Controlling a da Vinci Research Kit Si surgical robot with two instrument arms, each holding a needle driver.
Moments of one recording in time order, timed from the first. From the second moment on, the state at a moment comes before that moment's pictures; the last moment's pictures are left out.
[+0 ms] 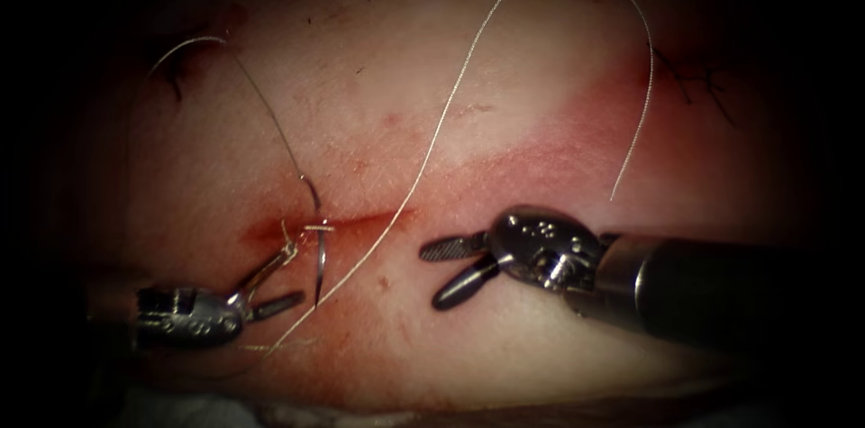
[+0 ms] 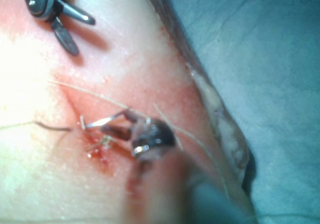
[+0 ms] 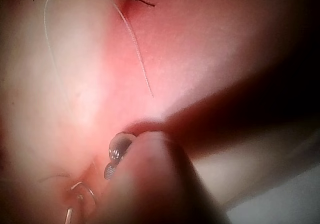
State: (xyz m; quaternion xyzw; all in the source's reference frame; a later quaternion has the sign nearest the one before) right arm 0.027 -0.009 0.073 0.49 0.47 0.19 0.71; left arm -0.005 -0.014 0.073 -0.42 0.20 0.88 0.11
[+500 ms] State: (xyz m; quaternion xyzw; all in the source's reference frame) right arm 0.026 -0.010 0.073 0.50 0.48 0.19 0.70; left arm -0.006 -0.014 0.076 -0.40 0.25 0.88 0.00
